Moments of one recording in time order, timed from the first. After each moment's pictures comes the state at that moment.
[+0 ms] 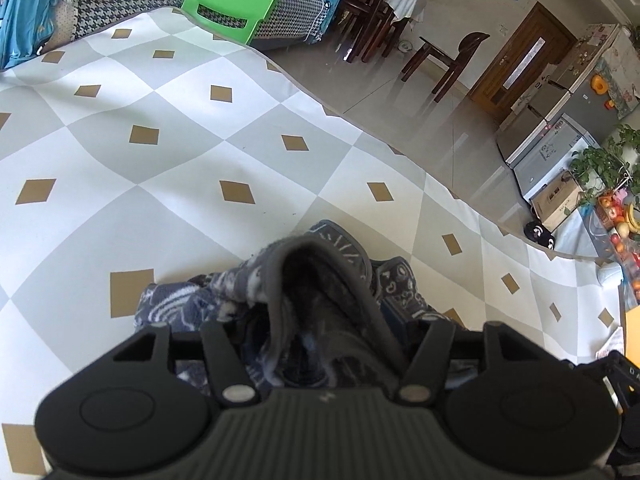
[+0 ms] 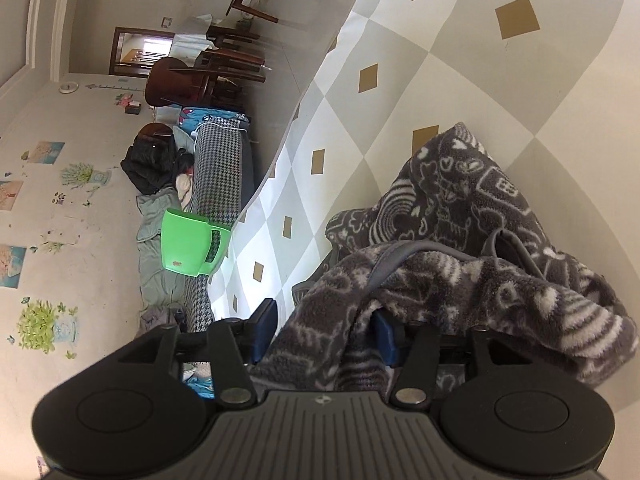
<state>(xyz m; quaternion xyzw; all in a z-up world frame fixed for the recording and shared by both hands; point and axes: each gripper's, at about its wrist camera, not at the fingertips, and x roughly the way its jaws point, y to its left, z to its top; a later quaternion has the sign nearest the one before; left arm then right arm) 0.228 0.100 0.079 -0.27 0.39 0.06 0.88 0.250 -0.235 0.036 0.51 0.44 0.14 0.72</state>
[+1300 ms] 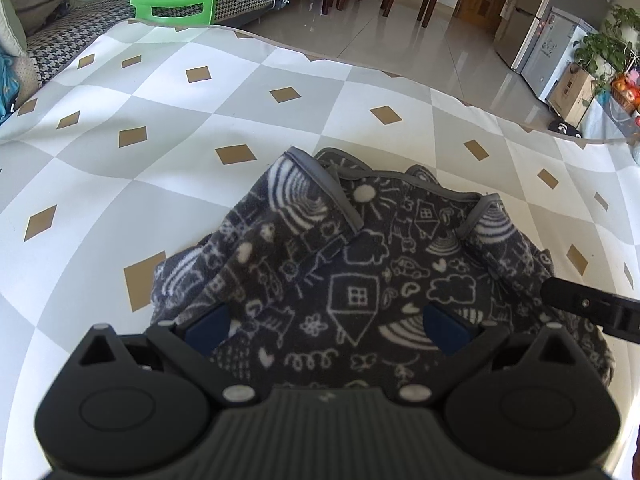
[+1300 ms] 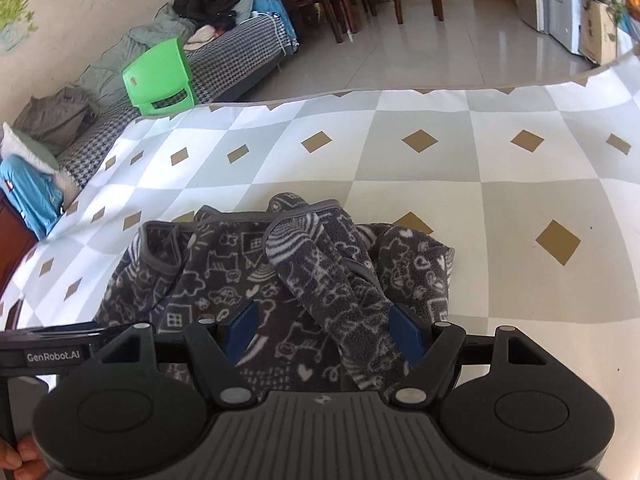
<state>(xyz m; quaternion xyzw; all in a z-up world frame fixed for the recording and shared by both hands) 0.226 0.058 0.058 -0.11 0.47 0.05 0.87 0.249 -0.185 0.063 0.03 0.43 0.20 0.88</state>
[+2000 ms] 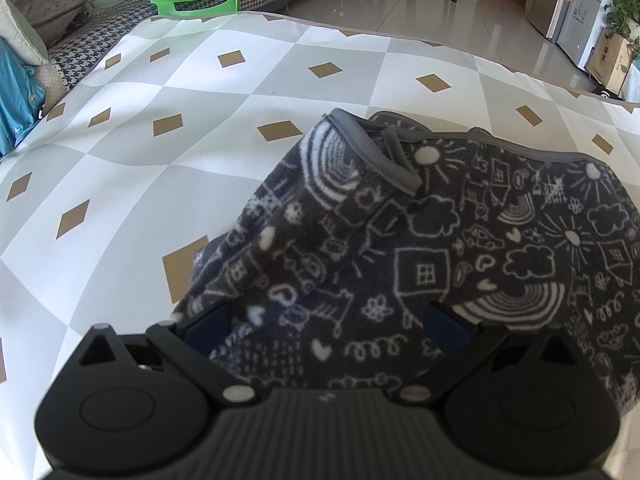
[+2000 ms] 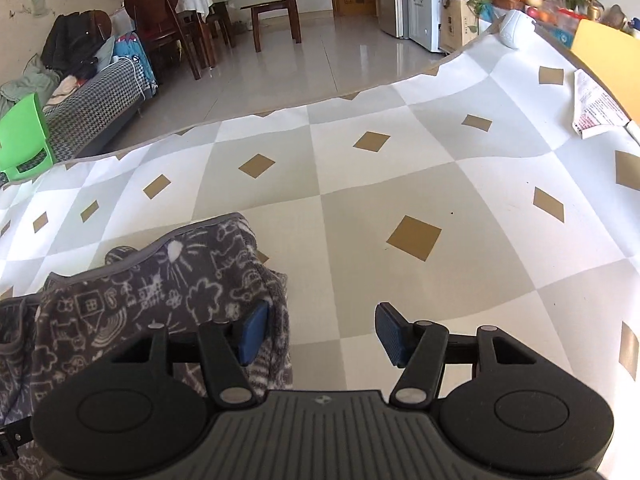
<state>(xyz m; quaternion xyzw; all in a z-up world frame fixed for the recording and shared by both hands) 0.234 0.068 0.029 -0.06 0.50 0.11 0.86 0.266 -0.236 0.043 0.06 0.41 -0.03 0.91</state>
